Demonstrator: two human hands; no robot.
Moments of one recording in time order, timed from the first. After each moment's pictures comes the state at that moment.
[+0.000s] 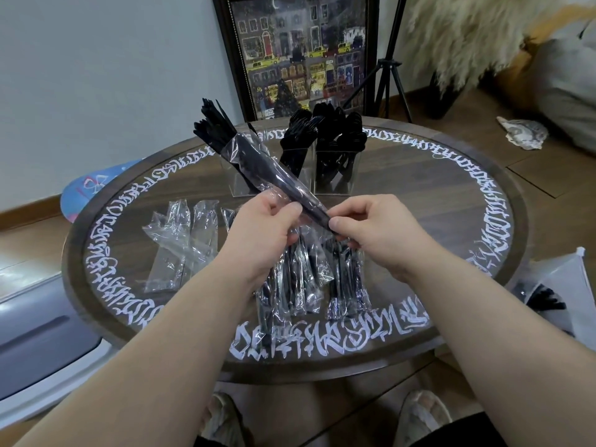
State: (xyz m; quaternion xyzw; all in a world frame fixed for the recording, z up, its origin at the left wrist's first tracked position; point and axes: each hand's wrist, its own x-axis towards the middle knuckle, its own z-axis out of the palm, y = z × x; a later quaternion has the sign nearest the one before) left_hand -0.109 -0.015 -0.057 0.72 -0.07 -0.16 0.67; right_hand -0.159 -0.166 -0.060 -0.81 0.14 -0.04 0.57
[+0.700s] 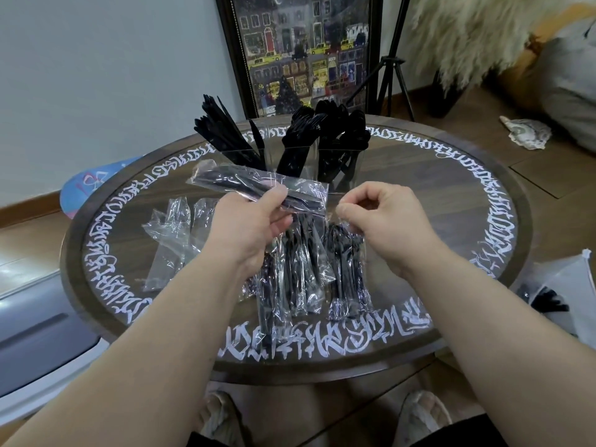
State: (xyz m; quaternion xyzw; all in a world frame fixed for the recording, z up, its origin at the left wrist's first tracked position) left_hand -0.092 -0.010 -0.051 0.63 0.07 -0.14 0.76; right_hand -0.154 -0.168 -0.061 -0.79 0.15 -0.14 0.58
